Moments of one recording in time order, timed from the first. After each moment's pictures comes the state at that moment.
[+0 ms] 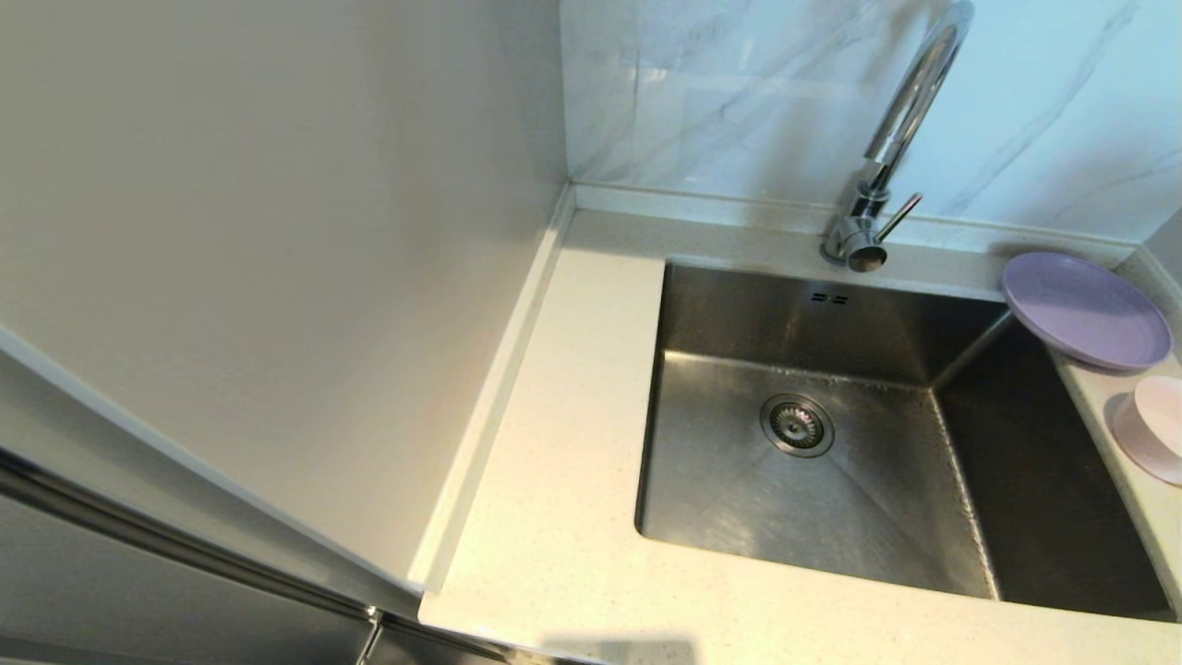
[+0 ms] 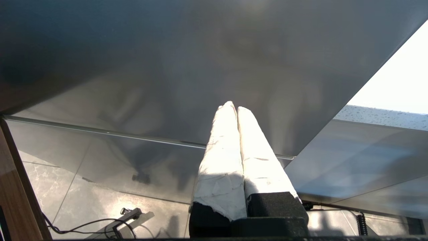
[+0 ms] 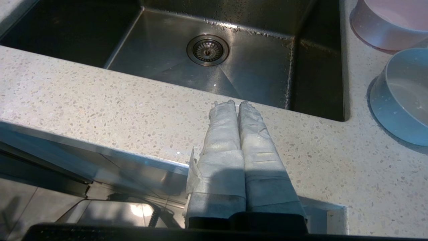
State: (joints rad) left arm 0.00 0.00 0.00 0.00 0.00 0.00; right arm 0.00 0.00 0.00 0.03 -0.01 0.00
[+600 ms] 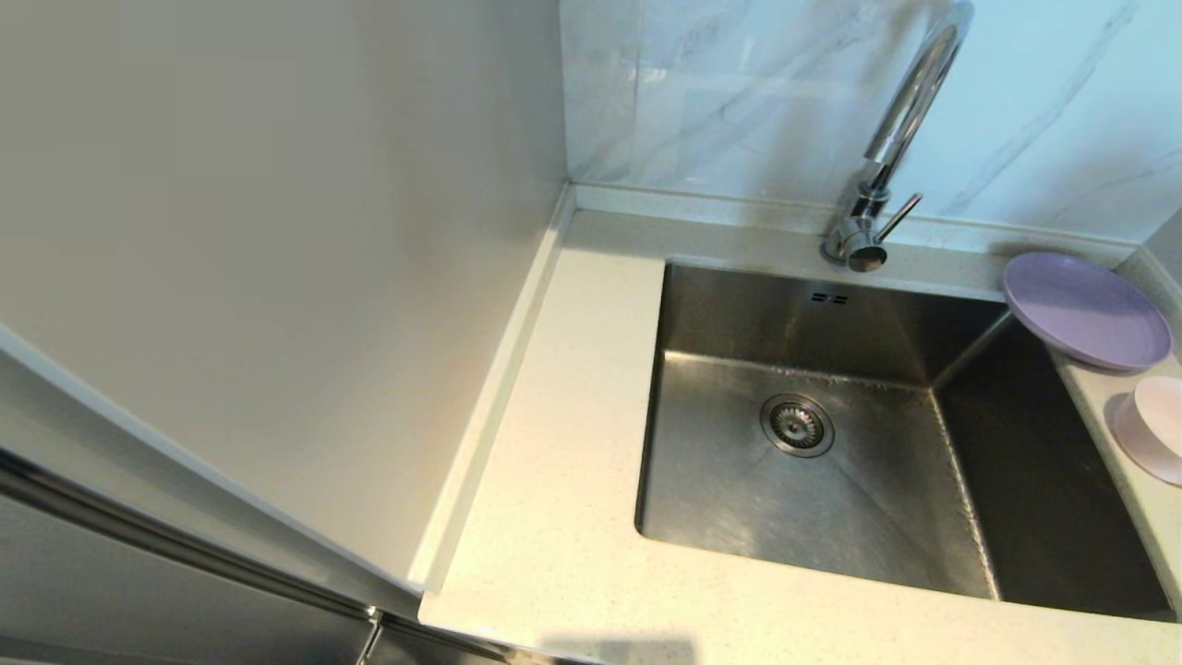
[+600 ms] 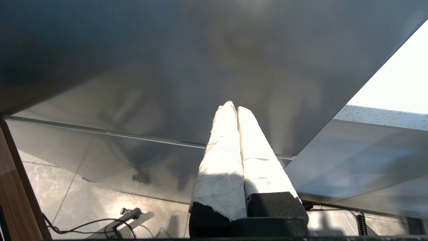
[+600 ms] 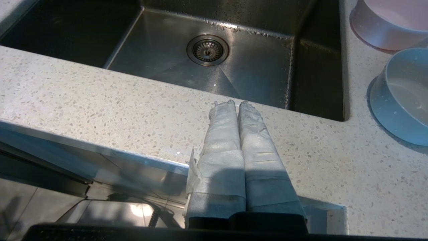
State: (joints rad) left arm 0.00 0.00 0.00 0.00 0.00 0.00; right arm 0.00 0.00 0.00 0.03 -0.01 0.00
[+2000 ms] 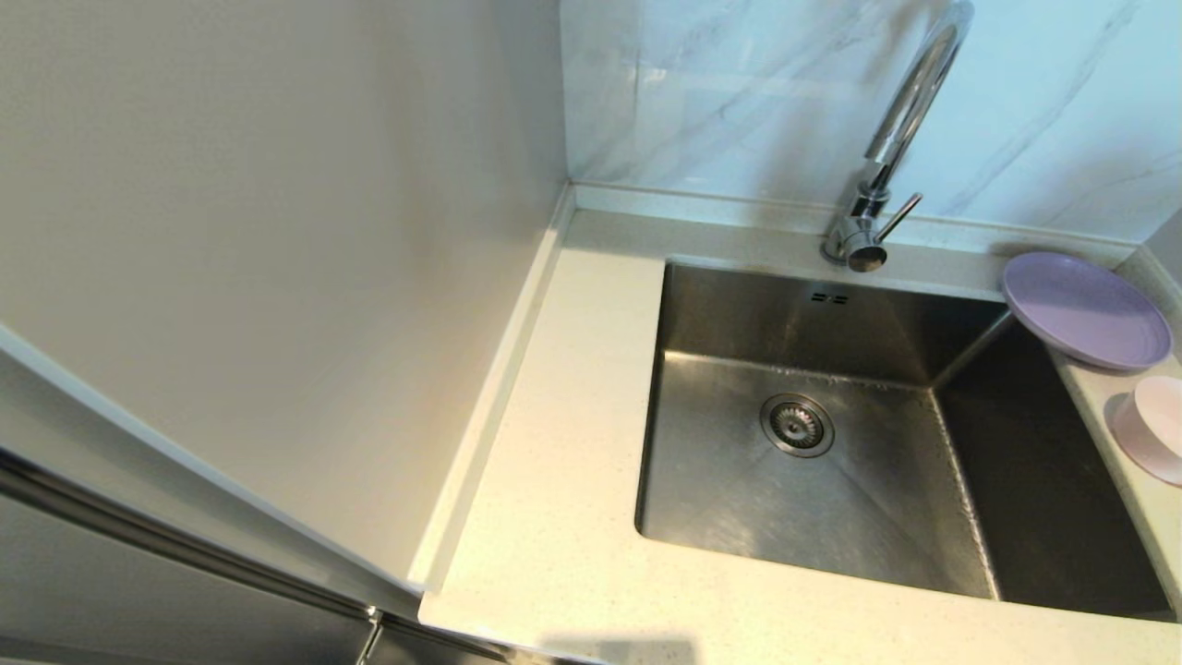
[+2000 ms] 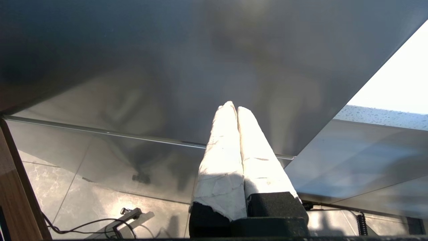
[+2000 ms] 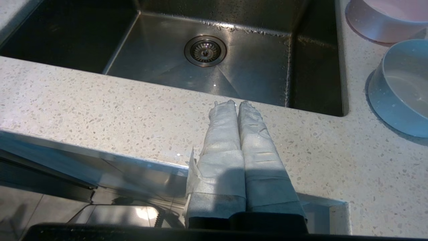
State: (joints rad) left arm 0.00 0.00 0.00 0.00 0.00 0.00; right arm 0.00 0.00 0.00 0.03 -0.03 0.04
